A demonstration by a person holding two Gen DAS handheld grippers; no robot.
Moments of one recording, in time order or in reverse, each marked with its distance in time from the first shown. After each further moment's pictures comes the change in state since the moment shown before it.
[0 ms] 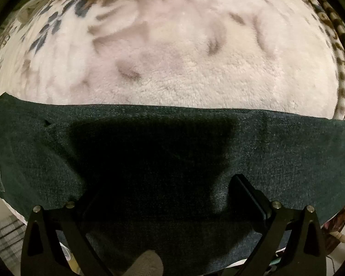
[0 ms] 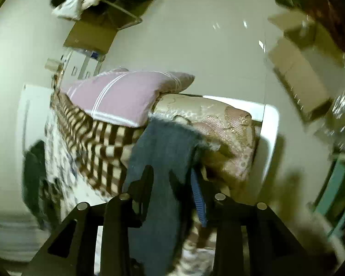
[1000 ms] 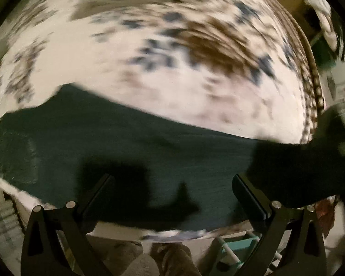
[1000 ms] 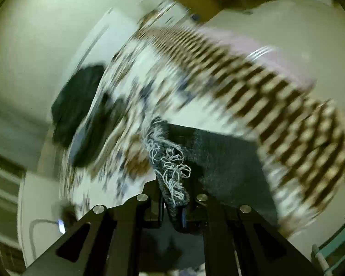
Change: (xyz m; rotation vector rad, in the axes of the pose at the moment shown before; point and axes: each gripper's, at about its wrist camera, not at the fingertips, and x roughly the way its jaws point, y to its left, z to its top) left arm -0.103 0.149 -0.028 -0.141 -0.130 -0.159; right arm 0.012 0.204 -0.221 -0.660 0.143 0.153
